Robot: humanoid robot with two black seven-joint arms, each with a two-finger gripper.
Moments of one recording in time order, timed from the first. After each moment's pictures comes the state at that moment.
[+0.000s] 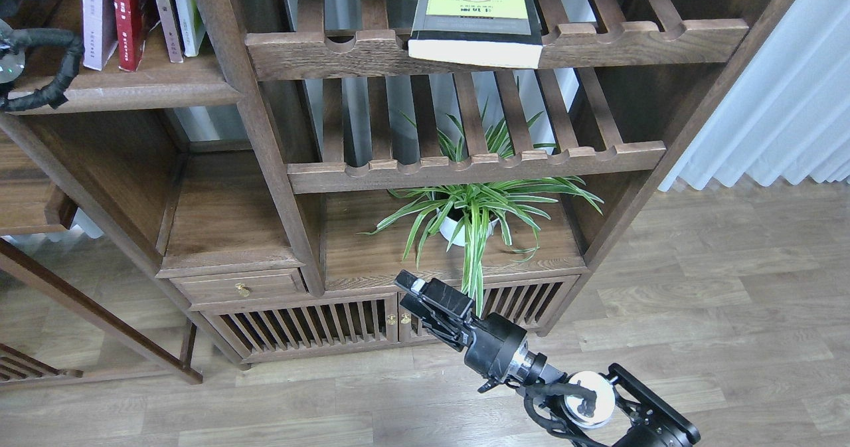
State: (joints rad) left arm -1.09 0.66 -0.73 -1.11 0.07 0.22 -0.17; right arm 0.07 0.01 0.96 1.11 0.16 0.48 -0.39
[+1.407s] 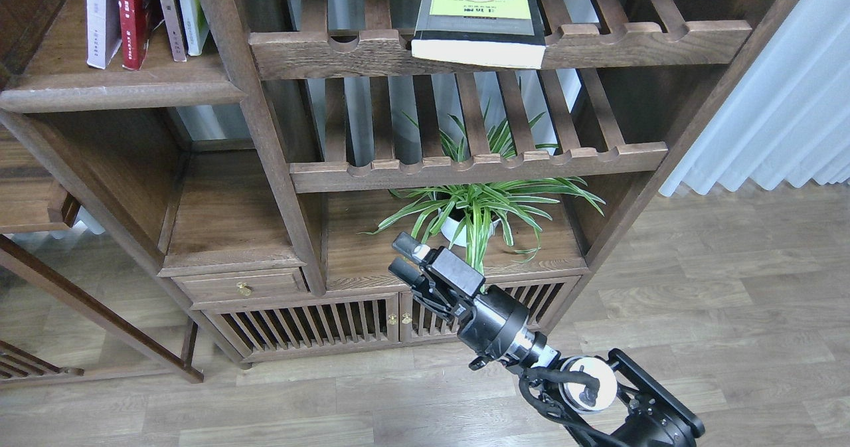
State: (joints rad) left arm -0.79 0.63 -1.26 -1.21 -0.08 -0.49 -0.17; right arm 0.07 0.01 1.01 1.34 0.22 0.56 -0.39
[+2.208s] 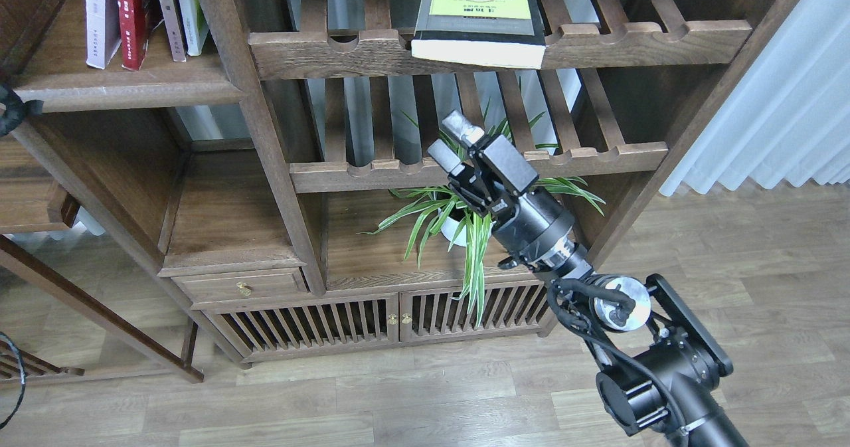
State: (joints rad) left arm -0.73 0.53 -1.26 -1.26 -0.10 -0.49 -0.21; right arm 0.25 0.02 1.21 1.37 0.22 0.43 -0.37
